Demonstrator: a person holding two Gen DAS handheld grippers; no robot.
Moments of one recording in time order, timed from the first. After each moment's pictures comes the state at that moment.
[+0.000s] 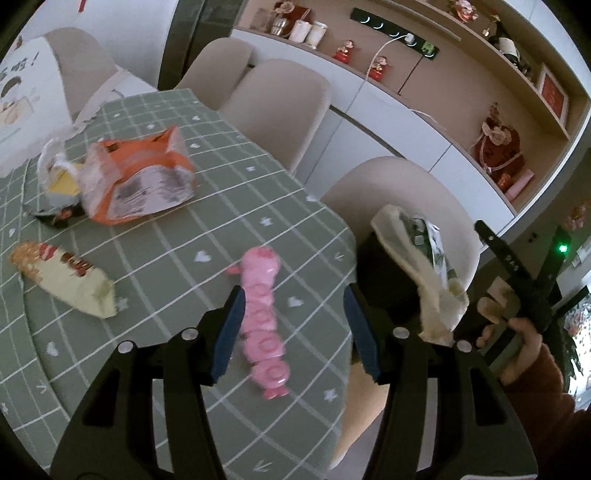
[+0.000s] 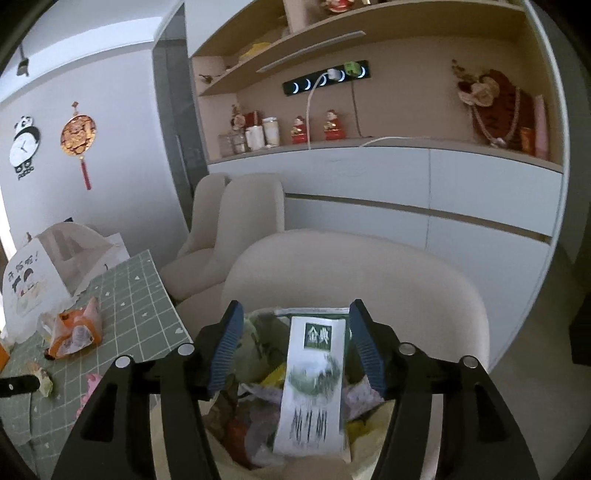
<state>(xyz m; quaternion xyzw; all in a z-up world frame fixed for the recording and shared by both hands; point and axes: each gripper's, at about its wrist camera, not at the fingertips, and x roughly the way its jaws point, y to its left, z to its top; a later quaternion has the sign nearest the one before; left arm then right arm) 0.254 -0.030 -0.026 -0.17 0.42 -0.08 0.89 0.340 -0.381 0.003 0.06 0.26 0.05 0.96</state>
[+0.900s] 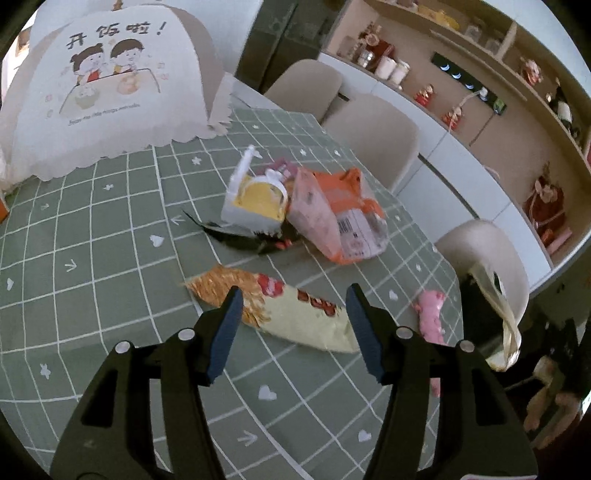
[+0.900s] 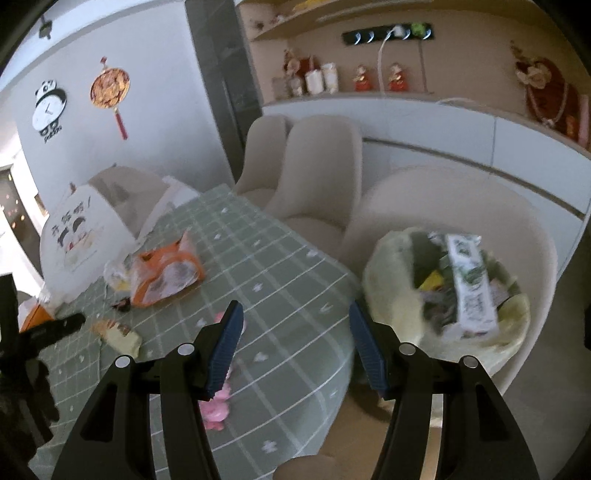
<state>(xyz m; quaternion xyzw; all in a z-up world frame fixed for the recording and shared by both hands) 0.223 0.170 -0.042 -0.22 0.39 0.03 0.89 0.274 -0.213 0.016 0.05 0.37 0.13 0.92</state>
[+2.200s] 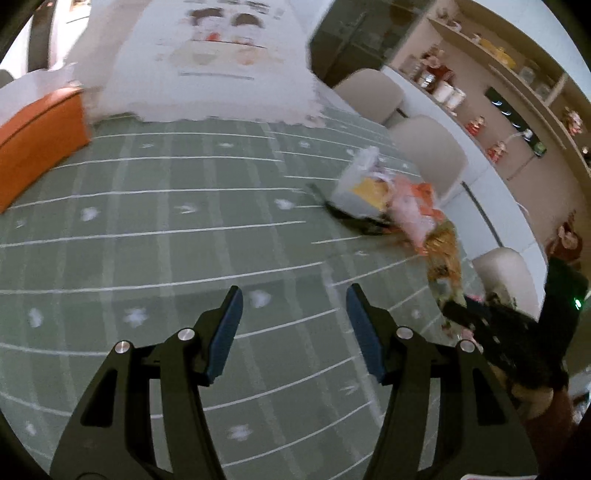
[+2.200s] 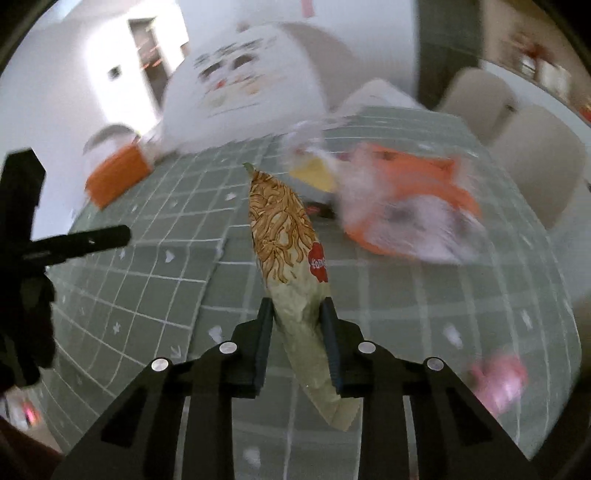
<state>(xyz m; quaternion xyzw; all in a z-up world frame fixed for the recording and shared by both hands) 0.156 0.237 -0.058 -0.28 0.40 0.09 0.87 0.283 0.022 -0.046 -0.12 0.45 0.41 0.78</state>
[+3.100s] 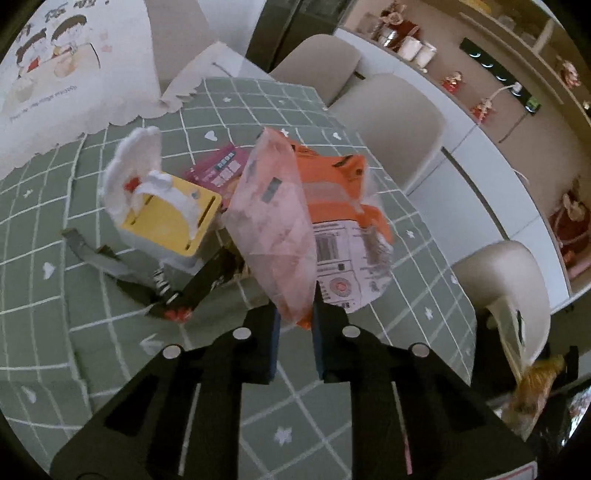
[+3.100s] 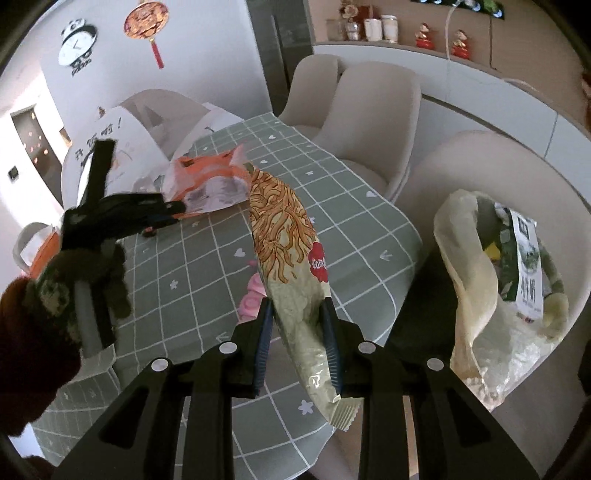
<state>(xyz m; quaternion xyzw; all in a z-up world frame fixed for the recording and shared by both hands) 0.330 0.121 -0.074 -0.23 0.43 0.05 0.87 0.267 -0.168 -0.011 -0.01 0.46 0.20 0.86</state>
